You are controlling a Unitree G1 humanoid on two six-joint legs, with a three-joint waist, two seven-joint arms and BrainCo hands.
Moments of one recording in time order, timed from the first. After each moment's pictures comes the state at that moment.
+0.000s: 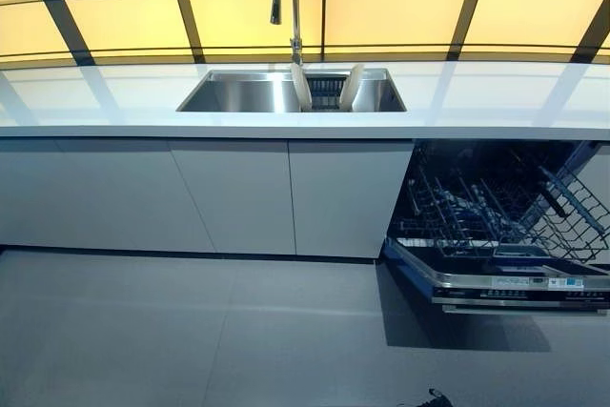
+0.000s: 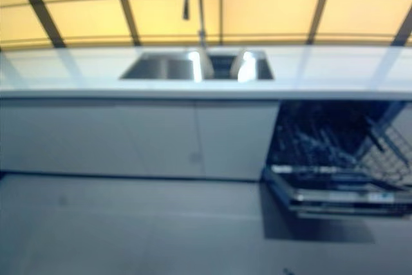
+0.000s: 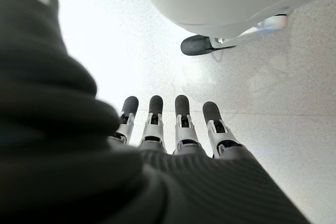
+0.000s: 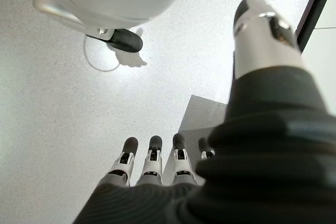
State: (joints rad) left arm 0.02 0.20 -0.34 1.24 -0.23 0.11 0.07; right arm 0.01 -0.21 0.29 1.26 0.08 0.00 -0.24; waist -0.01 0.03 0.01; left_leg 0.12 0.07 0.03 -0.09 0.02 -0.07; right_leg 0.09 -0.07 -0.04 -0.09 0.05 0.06
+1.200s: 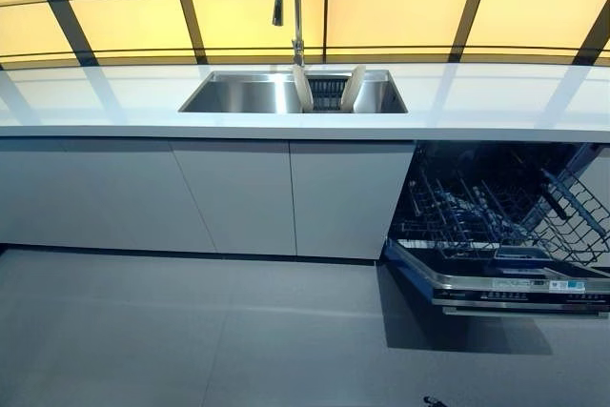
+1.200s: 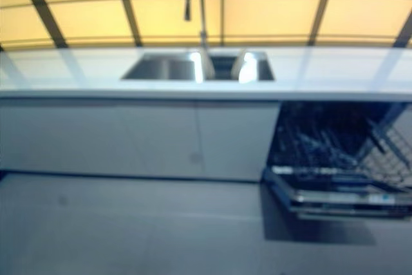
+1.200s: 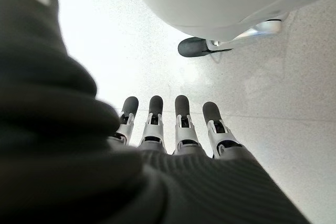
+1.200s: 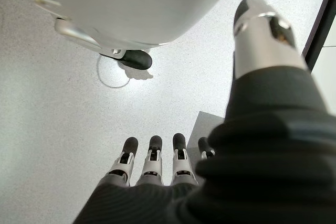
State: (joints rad) left arm 0.03 0.20 -0.34 1.24 -0.25 0.12 0.08; right arm 0.00 -0.22 0.29 1.26 0.09 0.05 -0.14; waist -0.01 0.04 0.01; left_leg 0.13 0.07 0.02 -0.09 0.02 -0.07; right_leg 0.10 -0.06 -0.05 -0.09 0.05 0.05
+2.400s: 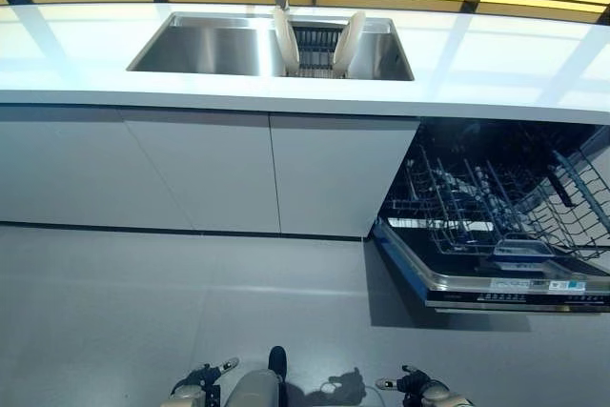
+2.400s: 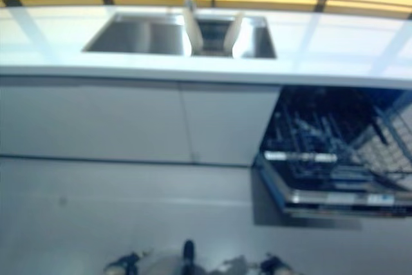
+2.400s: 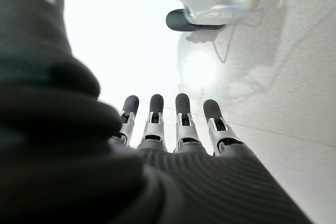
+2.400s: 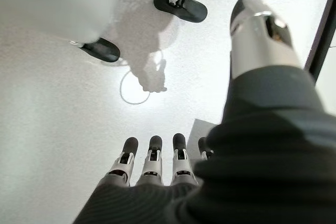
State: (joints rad) left arm -0.07 0.22 -0.21 1.27 -0.36 0.07 0.13; right arm -0.12 -0.17 0.29 1.34 0.10 0.05 -0.07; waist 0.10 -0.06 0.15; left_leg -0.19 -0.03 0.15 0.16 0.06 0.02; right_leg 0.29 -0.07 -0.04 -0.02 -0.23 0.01
